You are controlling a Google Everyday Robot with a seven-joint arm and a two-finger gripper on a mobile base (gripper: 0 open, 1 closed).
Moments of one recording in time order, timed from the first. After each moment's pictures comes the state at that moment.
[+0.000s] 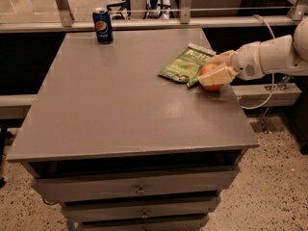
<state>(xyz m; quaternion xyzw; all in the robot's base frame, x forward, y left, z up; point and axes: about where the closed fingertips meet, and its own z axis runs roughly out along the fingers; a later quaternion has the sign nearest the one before) 0.650 -0.174 0.861 -0.48 0.73 0.20 0.44</state>
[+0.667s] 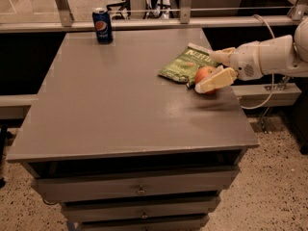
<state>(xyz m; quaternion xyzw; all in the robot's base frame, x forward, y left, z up) 0.639 -0.162 0.875 -0.48 0.72 0.22 0.45</state>
